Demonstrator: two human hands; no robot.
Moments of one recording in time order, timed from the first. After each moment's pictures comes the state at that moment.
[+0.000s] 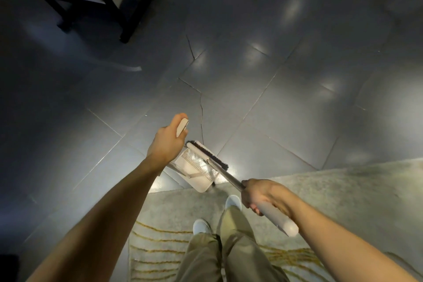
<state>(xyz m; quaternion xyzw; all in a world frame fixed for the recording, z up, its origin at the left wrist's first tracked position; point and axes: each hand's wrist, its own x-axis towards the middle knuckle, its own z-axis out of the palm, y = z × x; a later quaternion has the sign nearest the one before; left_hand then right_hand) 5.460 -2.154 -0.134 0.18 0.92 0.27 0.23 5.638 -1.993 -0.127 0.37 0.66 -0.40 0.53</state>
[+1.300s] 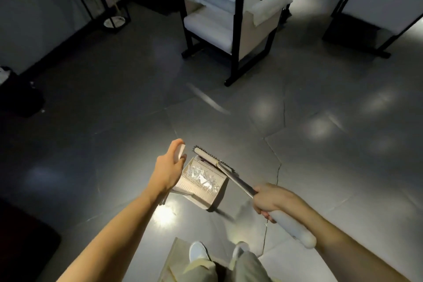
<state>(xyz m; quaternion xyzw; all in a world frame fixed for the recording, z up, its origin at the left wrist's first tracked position) 5.242 -2.440 -0.096 -0.05 0.91 0.39 0.11 5.293 -2.196 -0.079 0.19 0.81 -0.27 0.47</state>
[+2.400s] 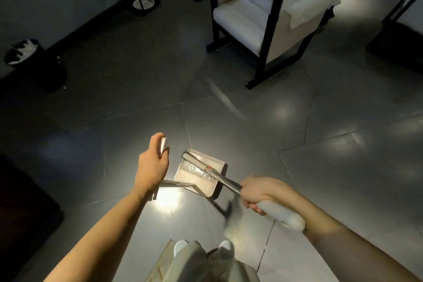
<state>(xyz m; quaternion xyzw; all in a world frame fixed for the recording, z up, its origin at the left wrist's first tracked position) 5.159 -2.469 -0.114 -0.19 0.91 0.37 -0.01 5.149 -2.226 -0.060 0.08 0.80 -0.17 0.56</state>
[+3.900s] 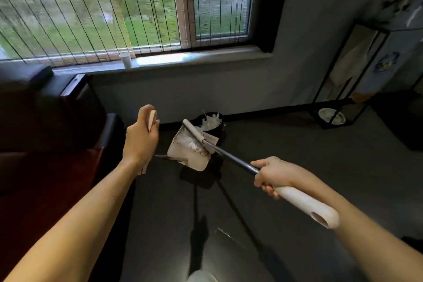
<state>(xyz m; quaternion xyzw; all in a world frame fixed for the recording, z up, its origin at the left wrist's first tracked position) 4.840 -3.220 0.053 -0.48 0.76 0.23 -0.36 4.625 -3.016 0.069 -0.26 0.78 -0.23 0.51</state>
